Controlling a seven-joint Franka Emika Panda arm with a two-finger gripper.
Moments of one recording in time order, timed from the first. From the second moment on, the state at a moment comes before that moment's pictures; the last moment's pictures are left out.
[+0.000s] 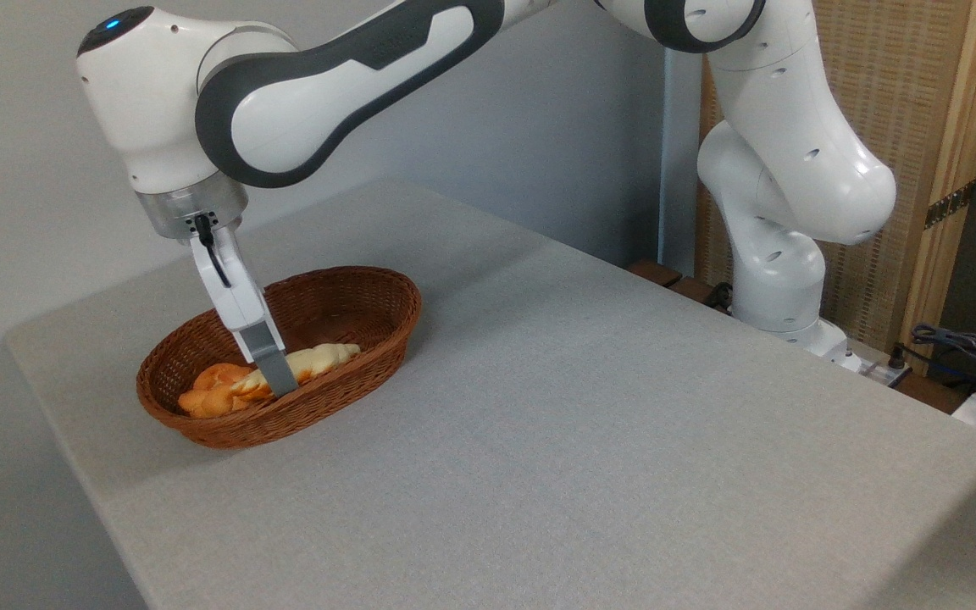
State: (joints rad) arm -0.13 0.37 -0.23 -1.48 0.02 1.76 0.72
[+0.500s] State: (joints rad) arm -0.14 0.35 -0.24 -1.47 0.01 1.76 0.72
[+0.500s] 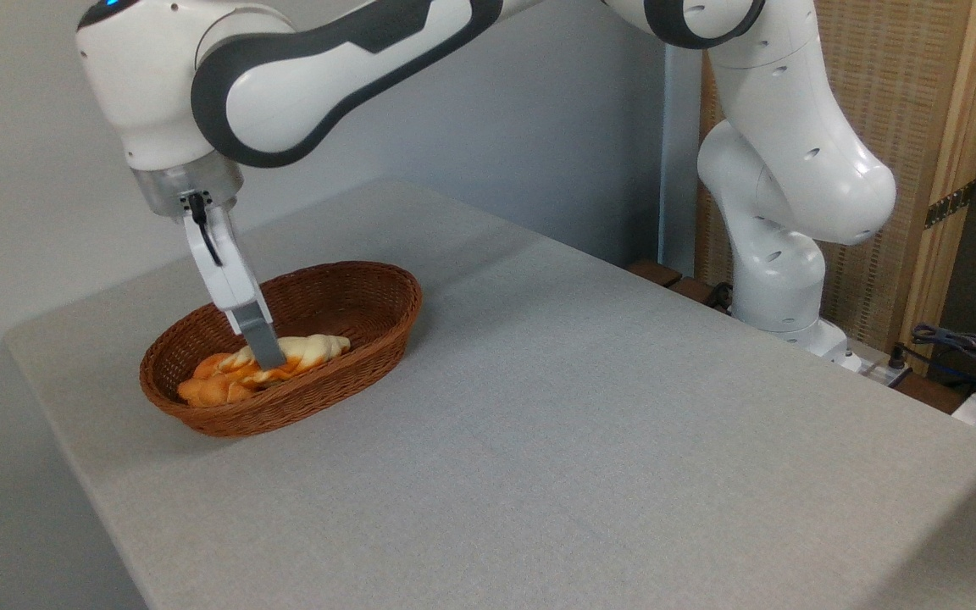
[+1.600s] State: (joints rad) arm -0.10 0.20 -0.01 -1.46 -0.04 1.66 0.81
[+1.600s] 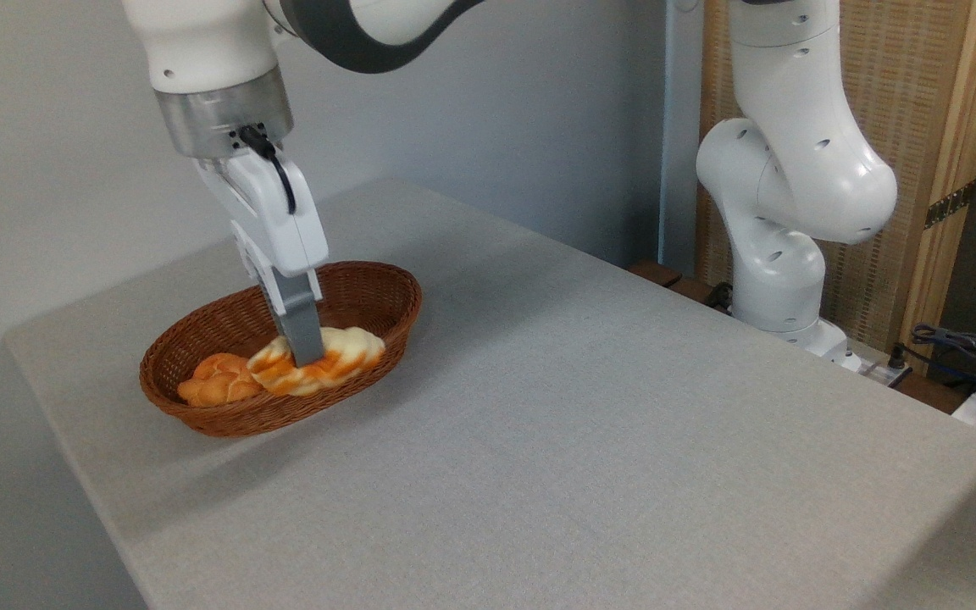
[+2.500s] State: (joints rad) arm -0.14 0.22 0.02 -1.56 -0.04 1.66 1.02
